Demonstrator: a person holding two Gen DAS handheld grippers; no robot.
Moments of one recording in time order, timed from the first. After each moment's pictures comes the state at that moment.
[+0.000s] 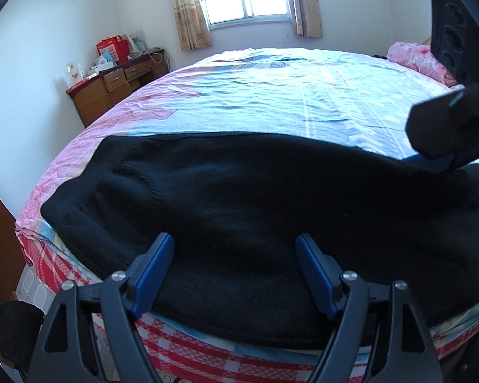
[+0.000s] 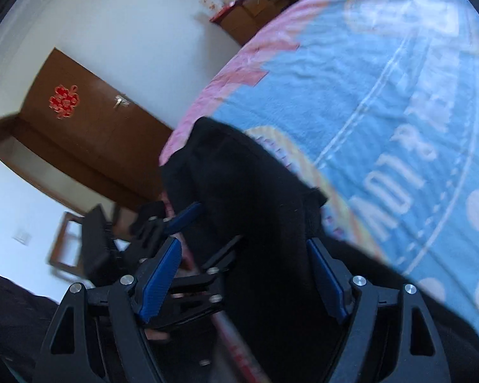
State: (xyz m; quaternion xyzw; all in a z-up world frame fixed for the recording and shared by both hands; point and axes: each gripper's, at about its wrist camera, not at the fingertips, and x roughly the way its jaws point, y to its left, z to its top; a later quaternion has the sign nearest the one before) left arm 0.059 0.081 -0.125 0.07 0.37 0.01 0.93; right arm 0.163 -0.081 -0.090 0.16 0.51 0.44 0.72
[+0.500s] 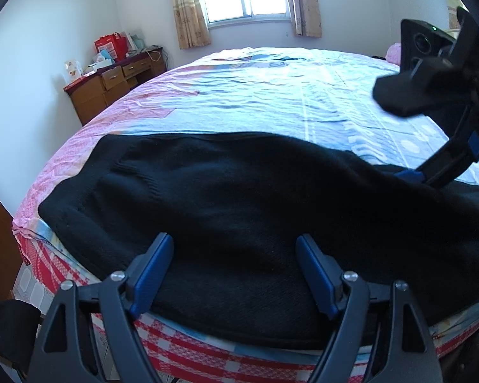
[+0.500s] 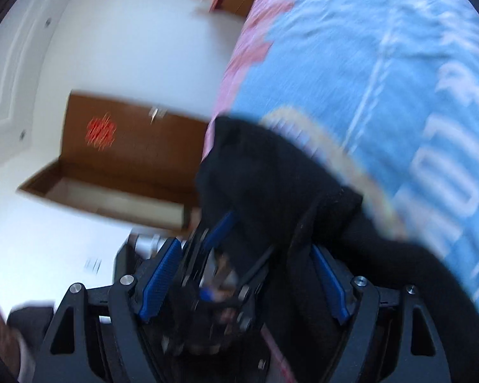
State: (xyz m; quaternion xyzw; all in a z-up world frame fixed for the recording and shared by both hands) left arm 0.062 0.083 -0.125 0.07 0.37 0.00 0.93; right arm 0.197 -0.070 -0.130 0.29 0.56 0.51 0.58
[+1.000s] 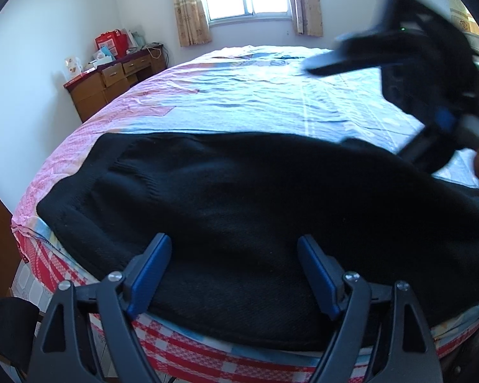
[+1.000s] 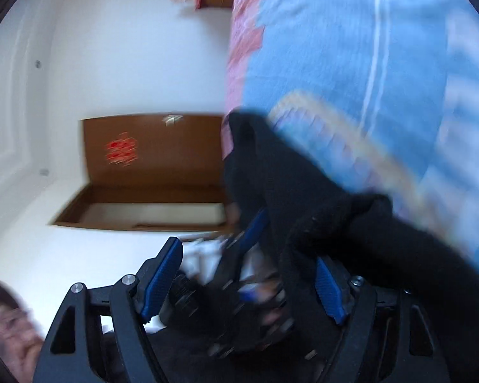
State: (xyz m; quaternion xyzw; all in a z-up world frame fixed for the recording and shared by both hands) left arm 0.066 0.085 -0.123 0.06 0.38 0.00 0.92; right arm 0.222 -0.055 -0.138 0.36 0.59 0.47 0.55
